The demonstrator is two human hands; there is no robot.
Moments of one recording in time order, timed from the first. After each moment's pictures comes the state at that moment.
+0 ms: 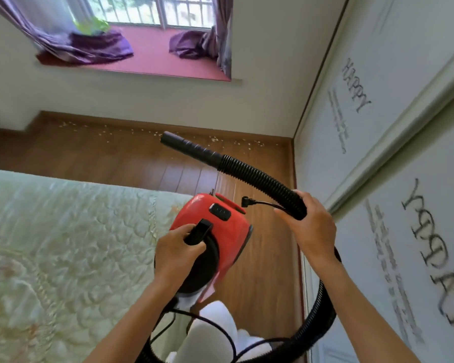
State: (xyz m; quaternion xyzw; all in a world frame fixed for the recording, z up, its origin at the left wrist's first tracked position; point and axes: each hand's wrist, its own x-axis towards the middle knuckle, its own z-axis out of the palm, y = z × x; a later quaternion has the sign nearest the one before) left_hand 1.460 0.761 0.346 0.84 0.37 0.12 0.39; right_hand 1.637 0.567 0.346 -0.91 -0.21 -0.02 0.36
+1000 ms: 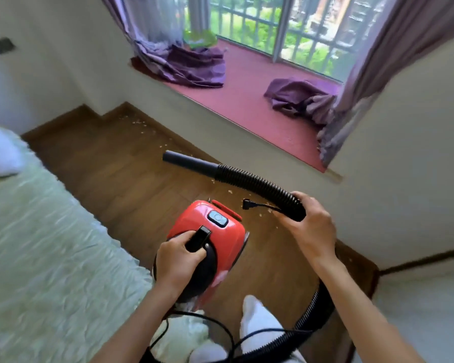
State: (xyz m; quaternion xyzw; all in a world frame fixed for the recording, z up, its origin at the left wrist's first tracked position) left_hand 1.887 1.171 0.305 0.68 0.59 0.24 0.36; right_hand 2.140 1.096 0.337 -0.83 -0.45 0.06 0.32
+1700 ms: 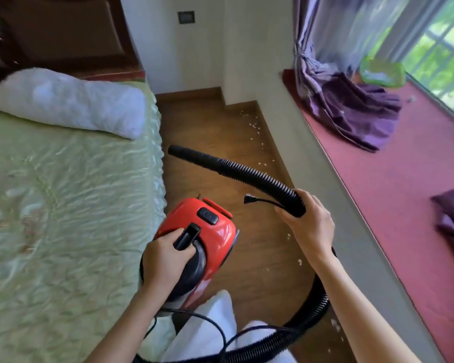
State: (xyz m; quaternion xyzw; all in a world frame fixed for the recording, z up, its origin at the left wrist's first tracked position) left_hand 1.831 1.478 0.294 0.45 0.81 0.29 0.22; right_hand 2.089 1.592 0.309 -0.67 -0.66 0.19 0.28
